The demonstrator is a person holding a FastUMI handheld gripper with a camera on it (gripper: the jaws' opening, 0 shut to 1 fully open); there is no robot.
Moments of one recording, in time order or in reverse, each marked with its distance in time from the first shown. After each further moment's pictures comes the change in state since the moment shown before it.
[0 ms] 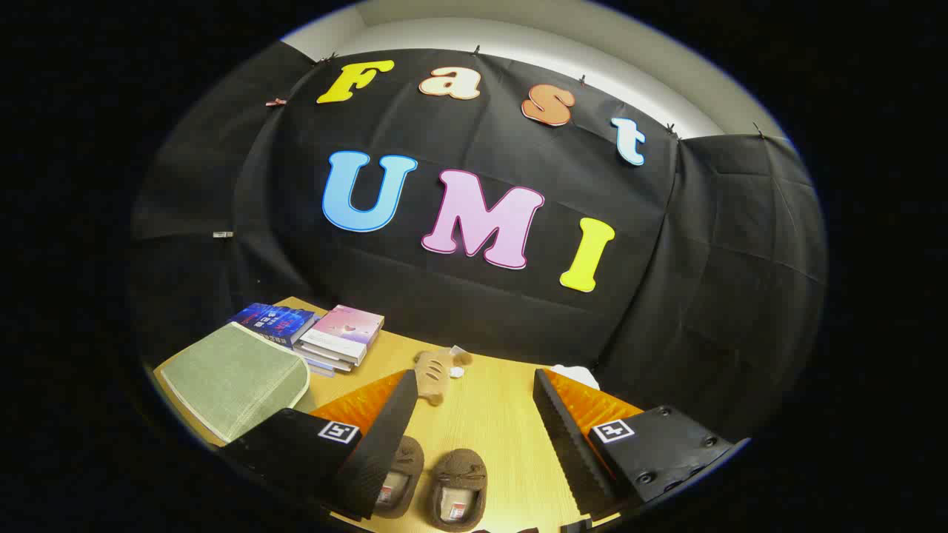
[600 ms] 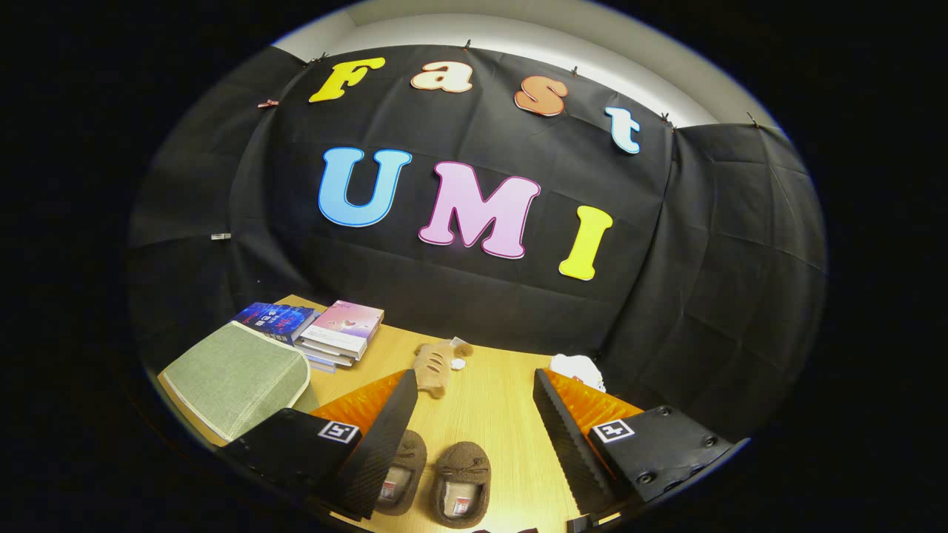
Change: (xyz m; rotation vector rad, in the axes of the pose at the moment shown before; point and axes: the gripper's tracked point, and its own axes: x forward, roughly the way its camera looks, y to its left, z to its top) arm 0.000 -0.002 -0.007 0.033 0.032 -0.001
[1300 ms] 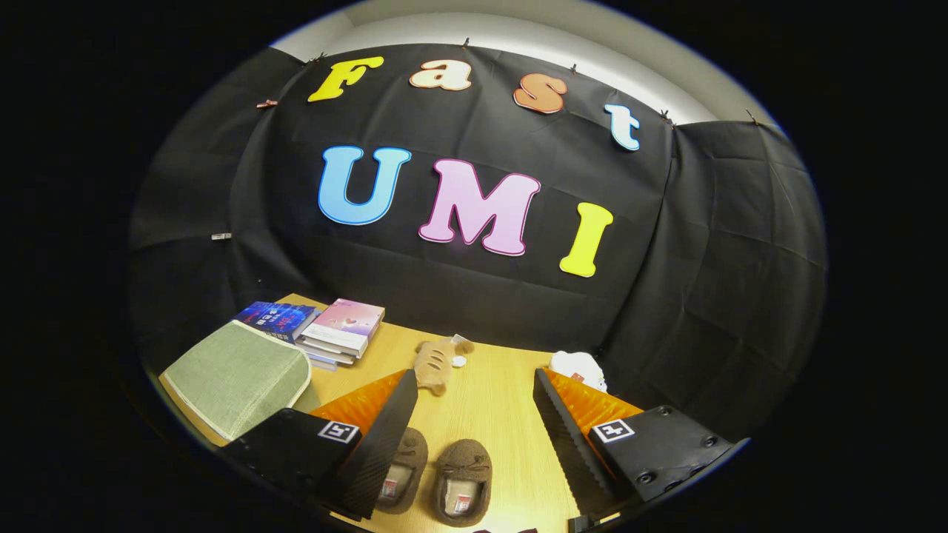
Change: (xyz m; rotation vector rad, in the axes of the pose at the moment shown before) arm -0.003 0.000 -0.002 0.004 0.009 0.003
